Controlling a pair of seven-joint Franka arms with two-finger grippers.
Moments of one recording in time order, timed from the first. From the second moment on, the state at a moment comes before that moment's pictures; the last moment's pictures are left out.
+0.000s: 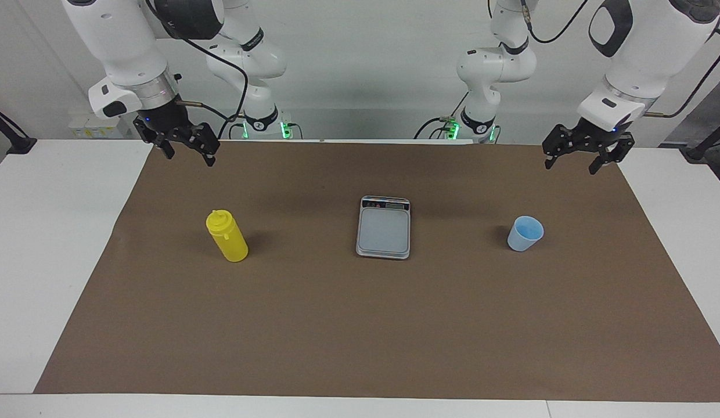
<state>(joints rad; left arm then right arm) 0.01 -0.06 -0.06 -1.72 -0.02 1.69 0.14 0.00 0.00 0.00 -1.58 0.01 1.55 0.25</state>
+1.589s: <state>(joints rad) 0.08 0.03 -0.07 -2.30 -0.07 2.39 -0.10 -0.01 0.00 0.01 -1.58 0.01 1.55 0.22</state>
